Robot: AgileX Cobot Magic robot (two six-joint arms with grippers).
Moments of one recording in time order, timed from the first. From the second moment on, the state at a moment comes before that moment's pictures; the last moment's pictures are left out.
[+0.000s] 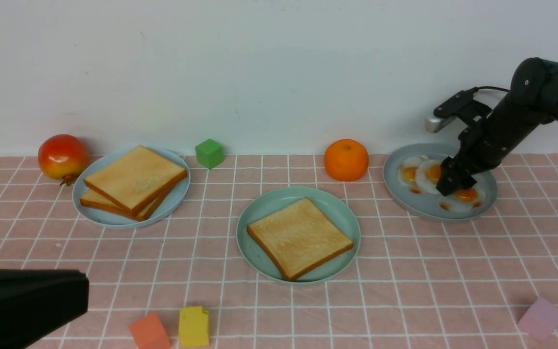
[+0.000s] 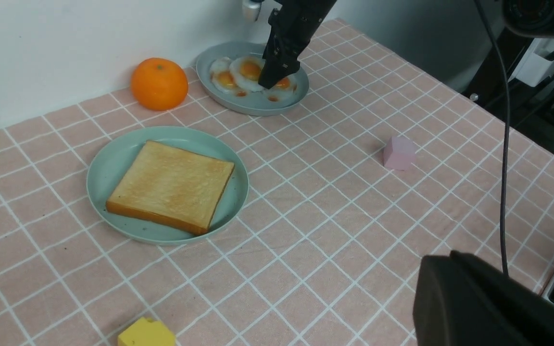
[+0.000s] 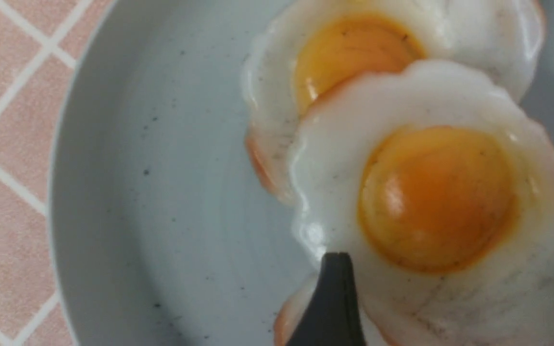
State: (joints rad) right arm -0.03 2.40 -2.08 0.27 1.00 -0.88; left arm -0.70 0.53 -0.78 -0.22 0.67 0.01
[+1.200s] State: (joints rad) right arm -0.03 2.17 -2.08 0.24 1.08 -0.61; left arm -0.70 0.53 -0.78 -0.14 0.70 0.01
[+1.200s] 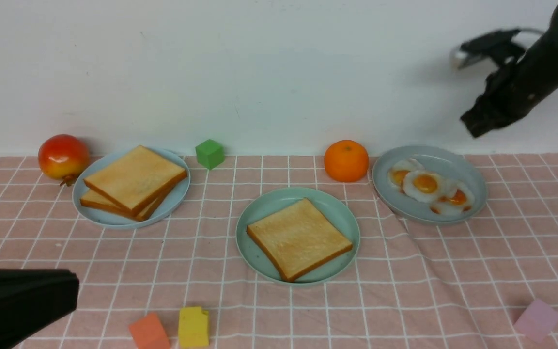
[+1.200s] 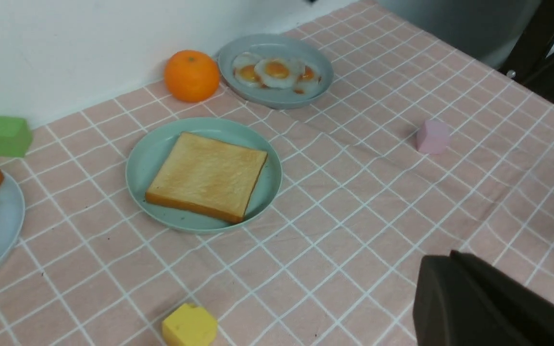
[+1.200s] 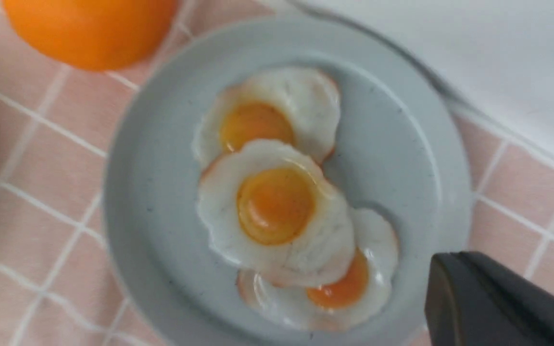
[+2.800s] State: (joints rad) right arm 0.02 2.33 -1.99 0.26 0.92 -0.61; left arm -0.70 0.54 -0.78 -0.11 0.71 0.01
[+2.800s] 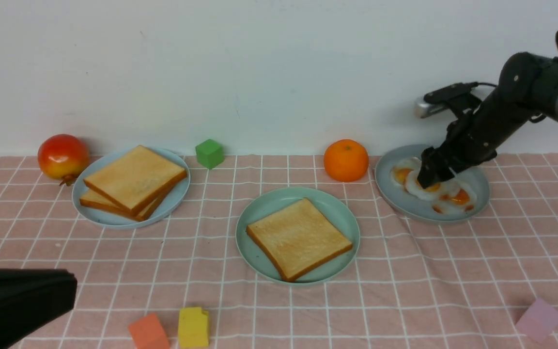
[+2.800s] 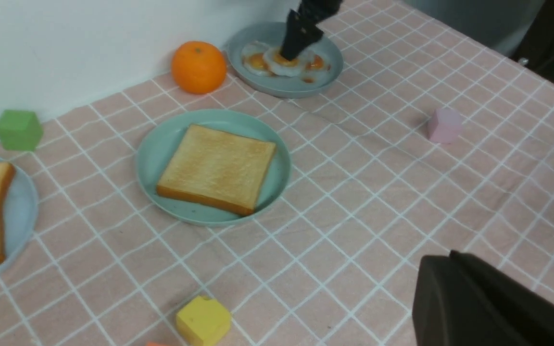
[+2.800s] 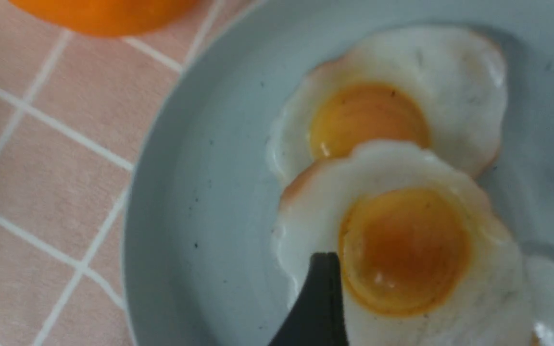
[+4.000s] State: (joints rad) right arm -0.07 2.39 -2.00 0.63 0.79 -0.63; left arm -0.70 0.57 -0.78 -0.05 0.66 0.02
